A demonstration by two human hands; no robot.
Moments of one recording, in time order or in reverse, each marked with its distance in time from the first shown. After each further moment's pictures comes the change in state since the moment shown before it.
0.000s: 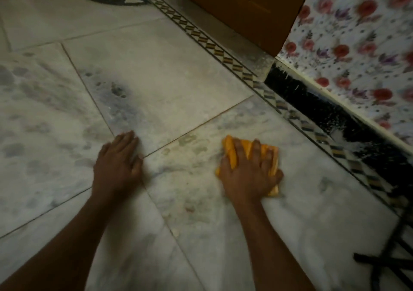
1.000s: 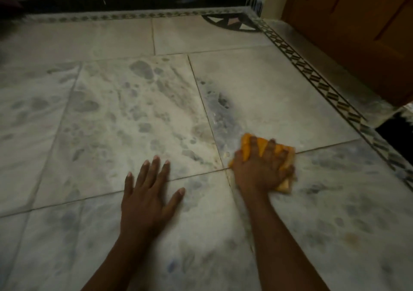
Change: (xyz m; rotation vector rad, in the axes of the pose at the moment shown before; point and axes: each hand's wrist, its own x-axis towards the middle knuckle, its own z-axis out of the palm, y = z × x) left_hand -0.140 -0.084 -0.041 0.174 0.053 -0.357; right_hand -0.035 -0.187 0.032 0.066 -0.201 -0.300
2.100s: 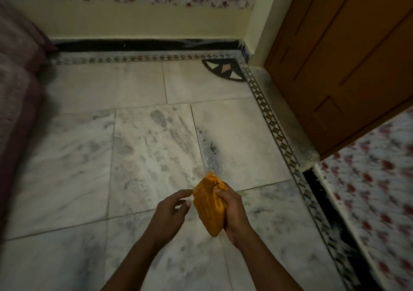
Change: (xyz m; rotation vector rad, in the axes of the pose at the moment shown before) left_hand 0.004 0.107 -0.380 -0.962 -0.361 -0.259; right_hand -0.141 -0.102 -0.366 1.274 -0.662 0.260
